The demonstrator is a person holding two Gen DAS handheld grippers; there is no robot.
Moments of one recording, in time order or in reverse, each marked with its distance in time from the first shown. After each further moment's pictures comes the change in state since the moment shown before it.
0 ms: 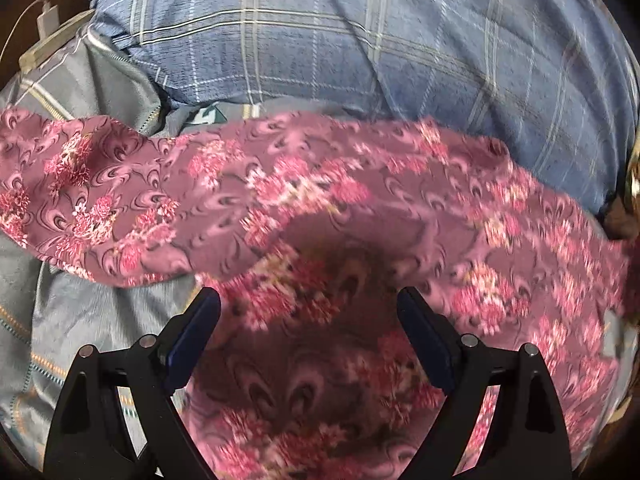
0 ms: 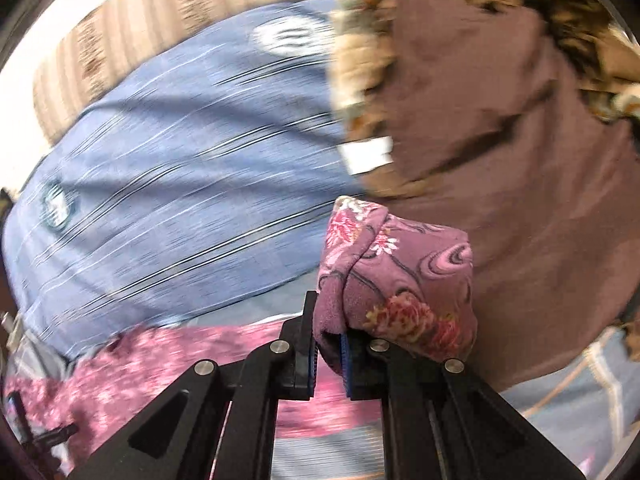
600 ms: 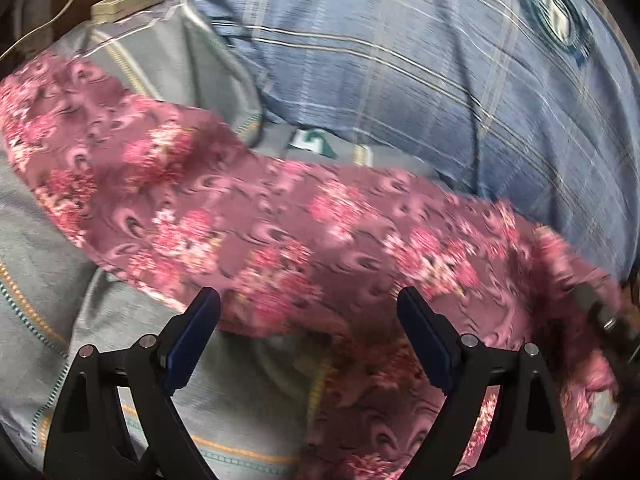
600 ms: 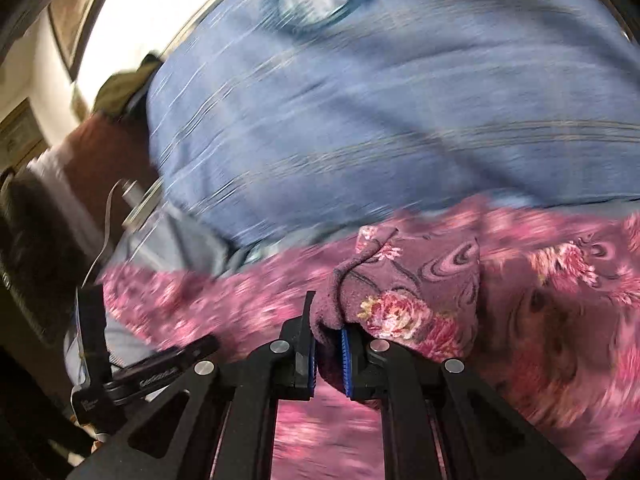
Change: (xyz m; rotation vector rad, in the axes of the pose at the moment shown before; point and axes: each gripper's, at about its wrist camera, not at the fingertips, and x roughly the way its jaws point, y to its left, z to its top) left arm -0.010 0.086 0.021 -0.214 -0.061 0.071; right arm 0.080 0.331 -0.139 -0.234 0.323 0.563
